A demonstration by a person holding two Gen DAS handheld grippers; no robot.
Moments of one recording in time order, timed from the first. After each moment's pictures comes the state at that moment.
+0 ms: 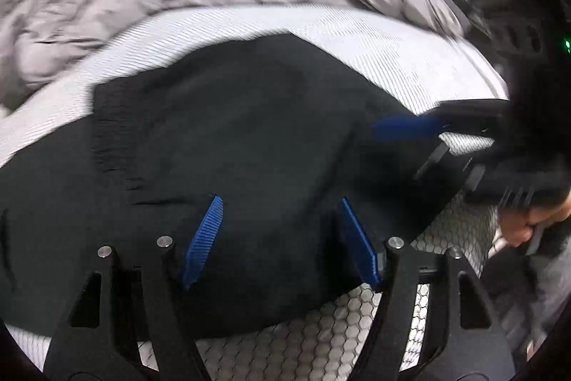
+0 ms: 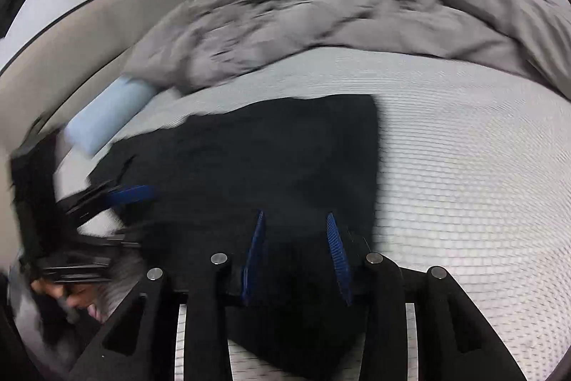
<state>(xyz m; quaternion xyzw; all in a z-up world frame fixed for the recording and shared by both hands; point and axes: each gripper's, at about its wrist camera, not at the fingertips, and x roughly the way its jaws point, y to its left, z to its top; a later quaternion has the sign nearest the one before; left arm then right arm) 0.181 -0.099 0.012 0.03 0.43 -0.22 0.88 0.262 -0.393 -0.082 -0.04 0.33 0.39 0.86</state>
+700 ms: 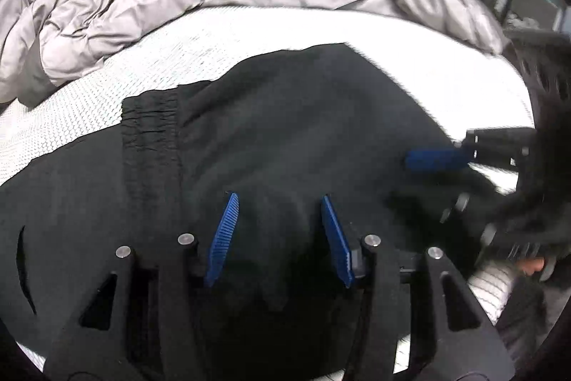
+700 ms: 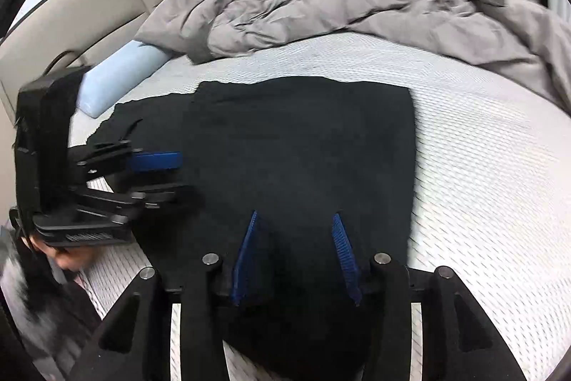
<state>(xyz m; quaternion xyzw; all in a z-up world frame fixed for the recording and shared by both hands) 0.233 -0.069 0.015 0.01 0.44 -0.14 0.89 0.284 -0.366 -0.092 -0.08 0.36 0.39 0.85</state>
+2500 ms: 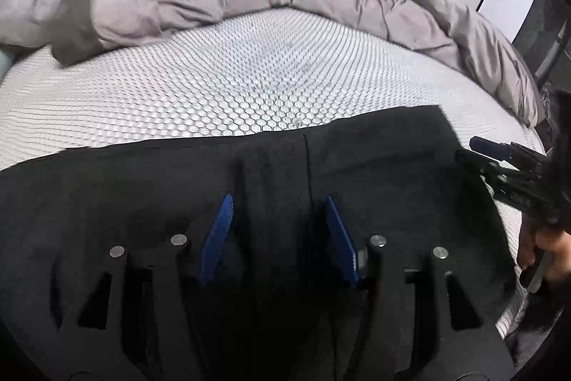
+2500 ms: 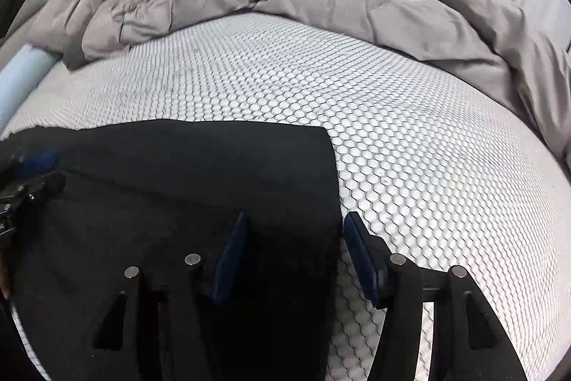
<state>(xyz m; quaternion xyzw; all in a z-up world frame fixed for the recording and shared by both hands) 0.287 0.030 0.022 -0.08 0.43 -0.07 0.89 0.372 -0.334 -0.083 -0.12 0.36 0.21 0.90</state>
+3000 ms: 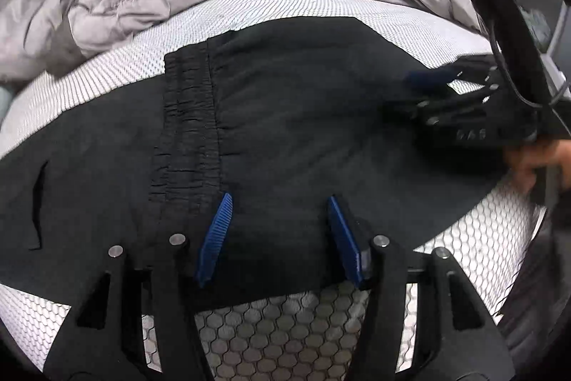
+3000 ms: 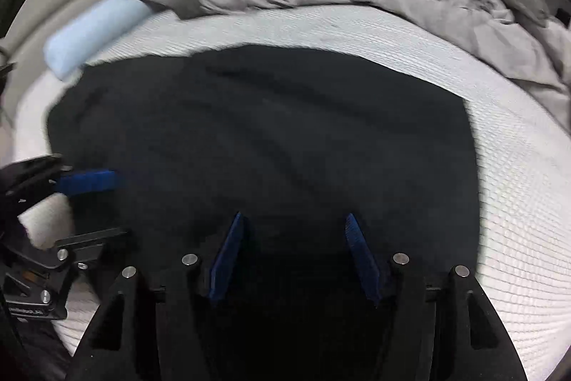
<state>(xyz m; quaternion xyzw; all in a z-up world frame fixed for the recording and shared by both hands) 0.163 -0.051 0.003 0.03 0.43 -0.12 0.89 0.291 -0.314 -0.115 -0.19 0.37 0.30 0.86</state>
